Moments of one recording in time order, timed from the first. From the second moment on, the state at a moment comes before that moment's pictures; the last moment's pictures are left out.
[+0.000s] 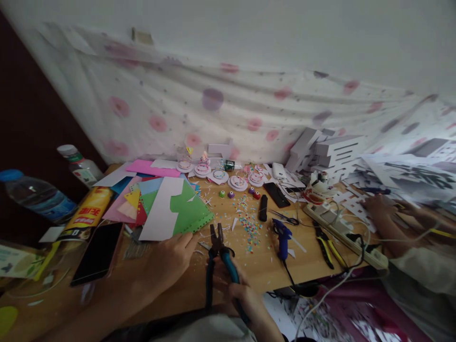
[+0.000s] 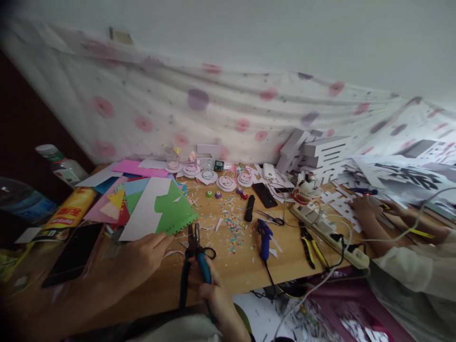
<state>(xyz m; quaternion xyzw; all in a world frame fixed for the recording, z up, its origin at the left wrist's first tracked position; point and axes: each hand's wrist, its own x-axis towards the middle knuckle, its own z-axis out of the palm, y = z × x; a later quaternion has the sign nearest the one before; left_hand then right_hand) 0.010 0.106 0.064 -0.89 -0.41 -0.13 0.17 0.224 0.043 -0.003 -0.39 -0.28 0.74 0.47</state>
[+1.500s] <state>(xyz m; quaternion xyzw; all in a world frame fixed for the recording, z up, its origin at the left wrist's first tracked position) -0.028 0.131 0.091 -0.91 -0.22 -0.19 0.31 0.242 0.044 0.055 -0.55 -0.44 0.63 0.32</state>
